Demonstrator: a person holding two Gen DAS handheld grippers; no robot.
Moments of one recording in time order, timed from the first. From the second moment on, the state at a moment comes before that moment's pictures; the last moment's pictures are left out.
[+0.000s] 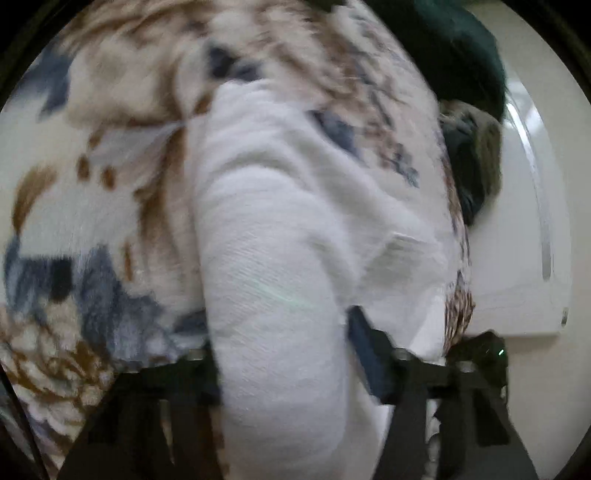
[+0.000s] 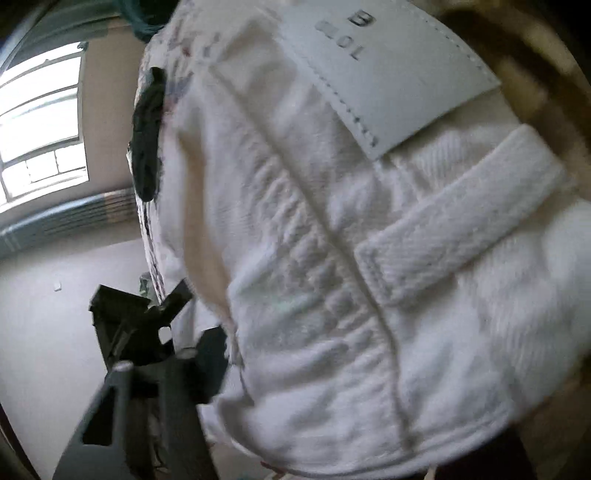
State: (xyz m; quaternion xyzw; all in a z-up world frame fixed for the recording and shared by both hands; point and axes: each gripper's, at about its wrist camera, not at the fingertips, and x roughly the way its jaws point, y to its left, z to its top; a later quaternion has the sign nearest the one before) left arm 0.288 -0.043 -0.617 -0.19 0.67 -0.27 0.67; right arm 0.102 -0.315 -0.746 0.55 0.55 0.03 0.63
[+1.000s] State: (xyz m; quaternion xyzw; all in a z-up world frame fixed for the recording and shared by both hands) left arm 0.650 0.024 -0.445 -0.22 0.57 -0.27 0.74; right arm 0.513 -0.272 -0.512 0.46 0.45 0.11 0.76
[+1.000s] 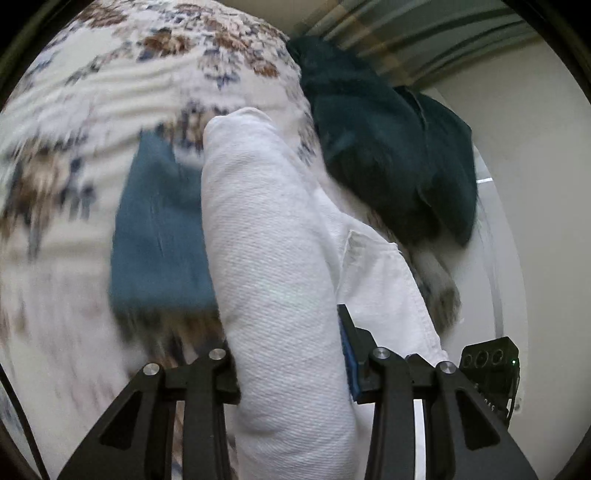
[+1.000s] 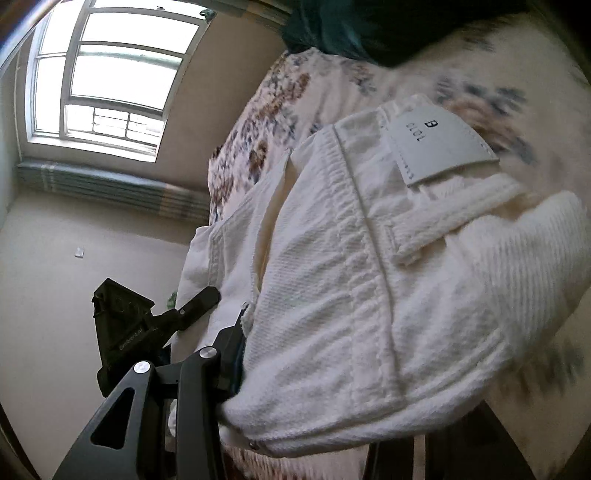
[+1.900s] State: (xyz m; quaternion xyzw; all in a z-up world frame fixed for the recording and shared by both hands) left arm 0.734 0.055 -0.523 -0.01 0.59 -0.12 0.80; right arm 0.686 -0.203 -0.582 0.20 0.60 -0.07 0.77
